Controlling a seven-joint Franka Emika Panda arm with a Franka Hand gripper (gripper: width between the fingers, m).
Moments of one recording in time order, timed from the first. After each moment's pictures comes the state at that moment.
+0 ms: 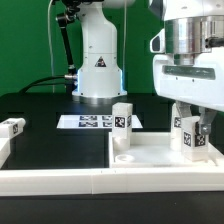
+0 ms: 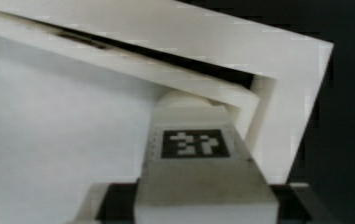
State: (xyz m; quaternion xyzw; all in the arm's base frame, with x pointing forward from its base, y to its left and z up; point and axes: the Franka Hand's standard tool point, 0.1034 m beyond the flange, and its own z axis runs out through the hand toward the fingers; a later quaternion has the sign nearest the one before) arm 0.621 0.109 0.076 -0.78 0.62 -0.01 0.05
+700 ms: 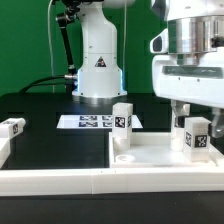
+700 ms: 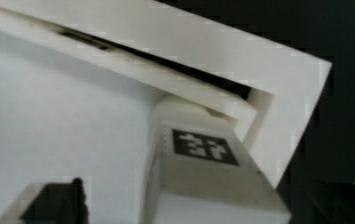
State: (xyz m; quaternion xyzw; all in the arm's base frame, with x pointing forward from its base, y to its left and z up) arm 0.624 0.117 0.077 -0.86 0.50 -0.03 0.05
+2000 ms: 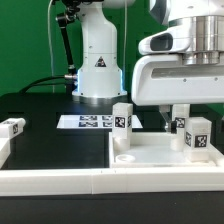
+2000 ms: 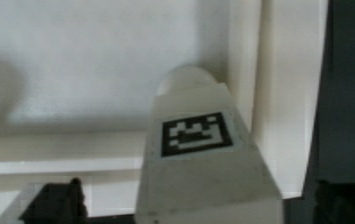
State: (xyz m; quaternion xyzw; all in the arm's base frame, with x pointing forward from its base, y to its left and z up) arm 0.625 0.110 0.075 -1.00 0.03 -0.07 0.02
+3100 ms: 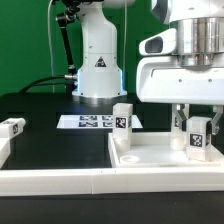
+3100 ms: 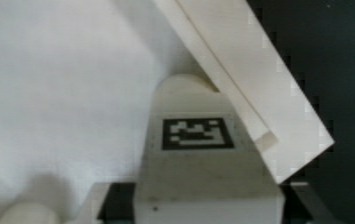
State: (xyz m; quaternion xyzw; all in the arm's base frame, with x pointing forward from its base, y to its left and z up) arm 0.620 0.115 0.074 -0.92 0.38 -0.04 0.04
